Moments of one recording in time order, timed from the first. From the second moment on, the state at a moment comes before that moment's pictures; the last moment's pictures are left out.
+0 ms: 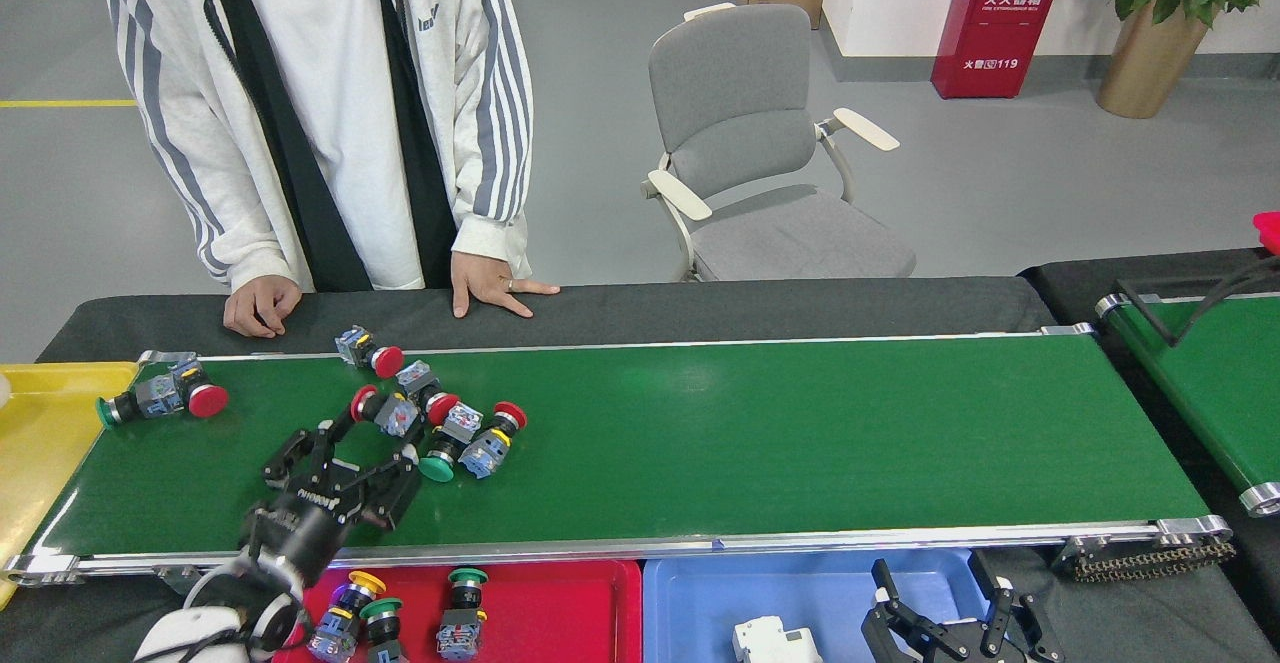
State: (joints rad) left arm 0.00 0.27 0.03 -1.41 -1.45 -0.69 0.18; right arm 0.27 -0.11 0.10 -1.73 1.28 0.01 -0.07
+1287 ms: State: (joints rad) left arm 0.29 0.08 0.46 -1.61 -1.44 -0.67 0.17; right arm 0.29 -0.11 -0.06 -1.75 1.28 0.01 -0.07
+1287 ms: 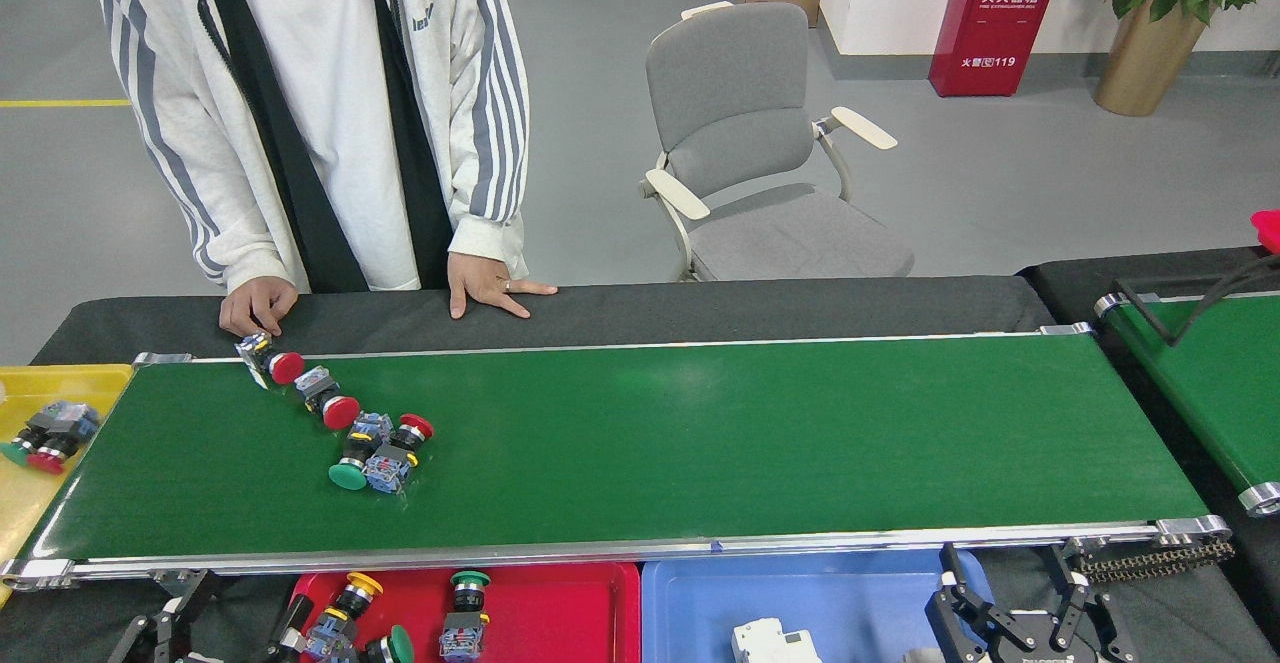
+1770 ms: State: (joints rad) left arm 0.00 0.20 0.38 -1.34 -1.56 -0.67 0.17; right arm 0.29 -0.11 -0.06 -1.75 1.28 0.01 -0.07
